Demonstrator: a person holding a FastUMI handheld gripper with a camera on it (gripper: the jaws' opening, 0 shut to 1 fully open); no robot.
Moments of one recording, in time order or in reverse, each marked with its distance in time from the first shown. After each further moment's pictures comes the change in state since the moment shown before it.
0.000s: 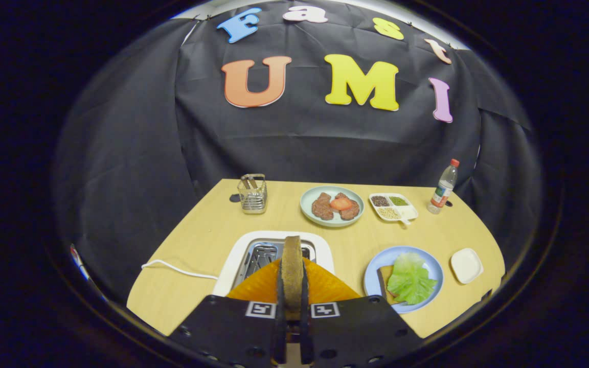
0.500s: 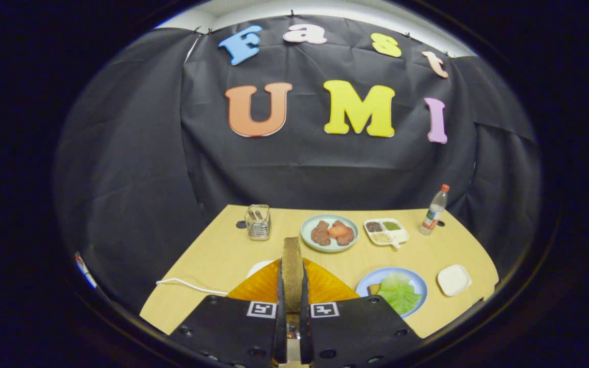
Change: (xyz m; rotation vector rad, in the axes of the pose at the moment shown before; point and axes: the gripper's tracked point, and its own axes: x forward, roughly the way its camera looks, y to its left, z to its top) arm -0.063 -0.001 0.069 0.018 -0.155 0.023
